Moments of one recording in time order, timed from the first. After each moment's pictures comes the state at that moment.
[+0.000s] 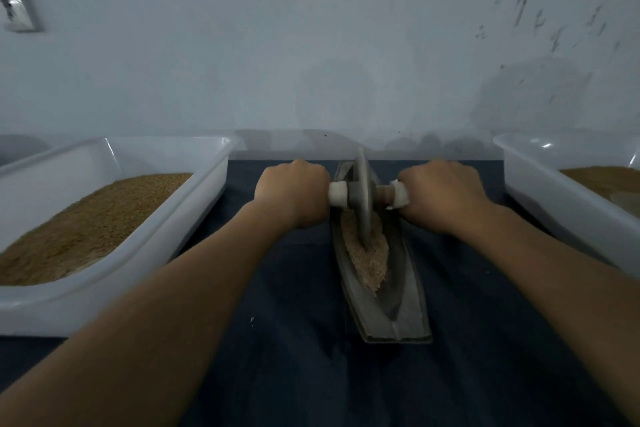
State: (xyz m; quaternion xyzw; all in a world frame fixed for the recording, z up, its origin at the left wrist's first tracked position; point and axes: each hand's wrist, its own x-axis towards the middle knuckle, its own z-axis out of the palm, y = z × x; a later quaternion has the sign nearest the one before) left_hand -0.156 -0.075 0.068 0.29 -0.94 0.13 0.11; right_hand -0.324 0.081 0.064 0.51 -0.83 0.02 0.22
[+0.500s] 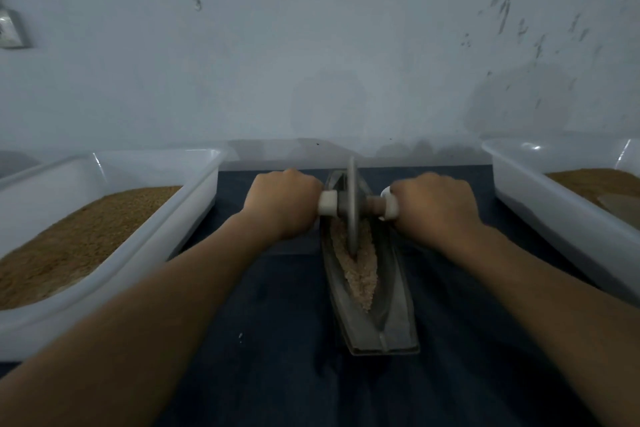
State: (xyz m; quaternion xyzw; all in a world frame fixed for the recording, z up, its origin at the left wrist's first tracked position) left_hand -0.153 -0.073 0.069 0.26 -0.94 0.18 0.13; right_hand -0.320 0.085 0.054 0.49 -0.84 0.05 0.24
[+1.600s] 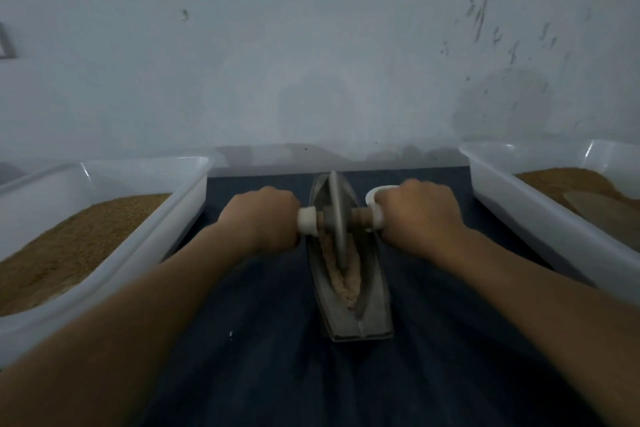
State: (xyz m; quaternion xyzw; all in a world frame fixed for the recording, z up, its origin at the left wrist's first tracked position) left_hand -0.136 -0.071 0.066 0.27 -0.96 0.11 0.07; right_hand -0.309 0.101 0.055 0.50 -0.82 0.04 0.26
